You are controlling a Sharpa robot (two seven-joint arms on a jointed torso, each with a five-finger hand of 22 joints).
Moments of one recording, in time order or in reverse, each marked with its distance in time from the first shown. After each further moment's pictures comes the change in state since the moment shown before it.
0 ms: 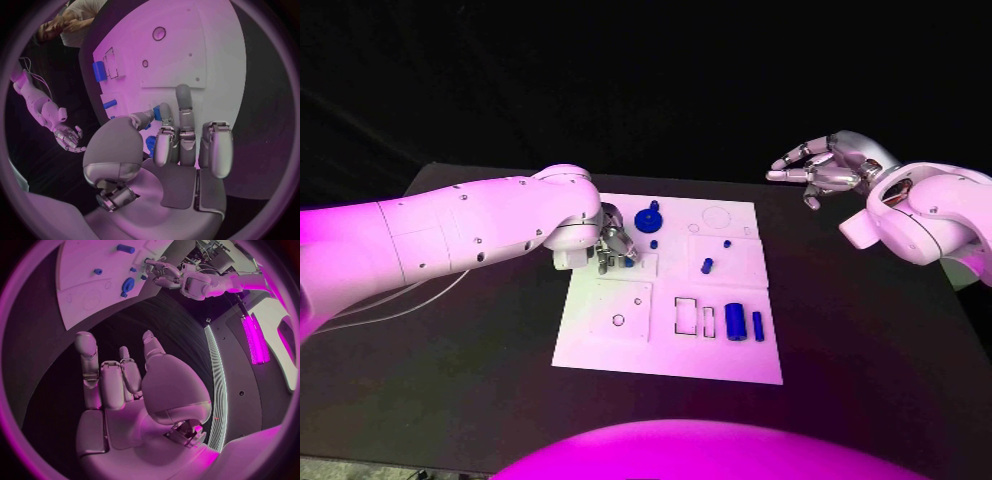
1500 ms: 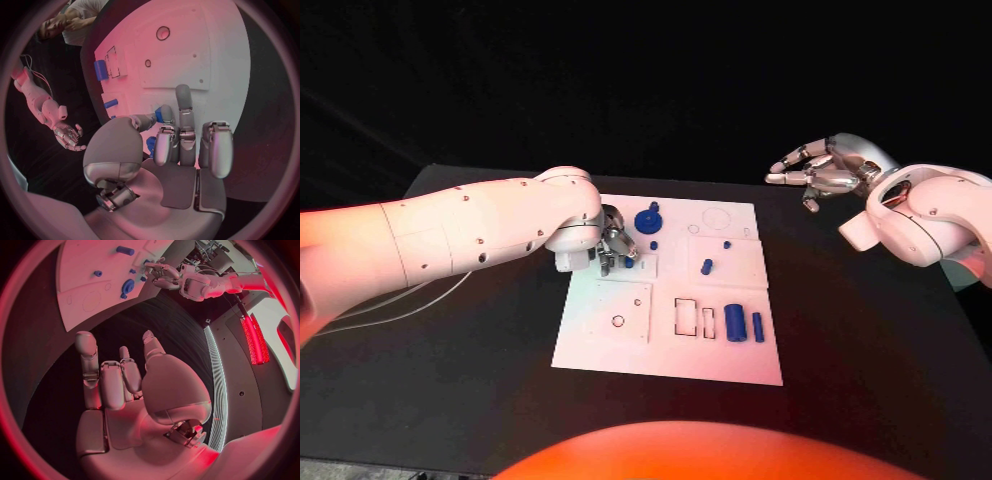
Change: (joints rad) left arm -0.001 0.006 -0.001 -0.006 0.018 -0.007 0.001; left_hand -0.025 0.023 0.123 0.036 0.000 -0.038 0.028 0.093 0.053 -0.005 0.005 -0.008 0.000 0.000 0.000 -0.008 0.005 0.000 0.000 0.000 0.000 0.000; right arm 0.000 -0.002 0.000 0.003 -0.005 0.010 0.000; right_hand 0.000 0.000 -0.005 0.000 0.006 -0.003 0.003 0.004 0.002 0.000 0.000 0.000 0.000 0.000 0.000 0.000 0.000 0.000 0.000 0.000 -0.006 -0.003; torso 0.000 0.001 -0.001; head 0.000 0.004
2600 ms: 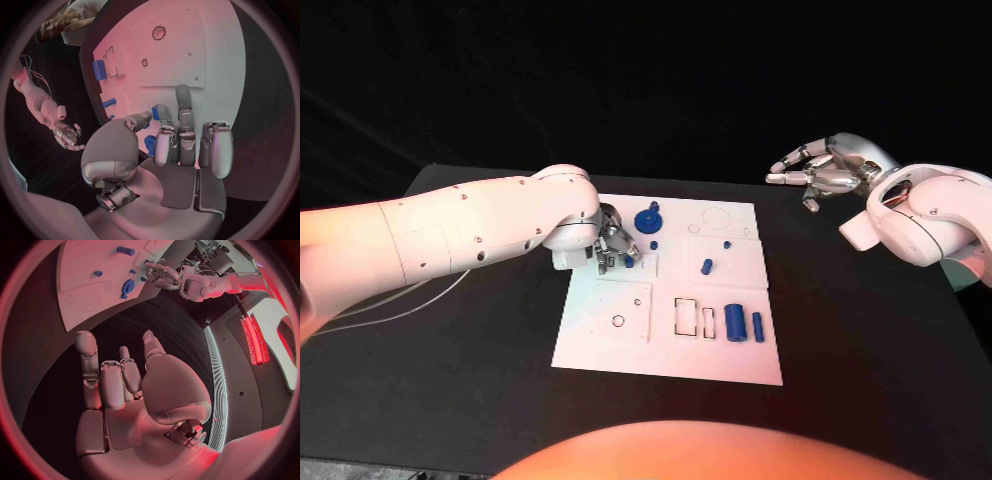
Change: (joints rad) left arm 0.001 -0.002 0.001 -0.010 -0.006 0.011 0.001; left_hand -0.115 -0.094 -0.156 -0.011 0.003 0.019 -0.032 0.005 0.003 0.004 -0.004 0.008 0.000 0.000 0.000 -0.004 0.005 0.000 0.000 0.000 0.005 0.000; right arm 0.000 -0.001 0.000 0.000 -0.002 0.001 0.000; right_hand 0.000 0.000 -0.006 0.000 0.004 0.000 0.000 0.004 0.000 0.000 0.000 0.000 0.000 0.000 0.000 -0.004 -0.003 0.000 0.000 0.000 -0.005 -0.004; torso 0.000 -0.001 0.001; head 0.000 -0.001
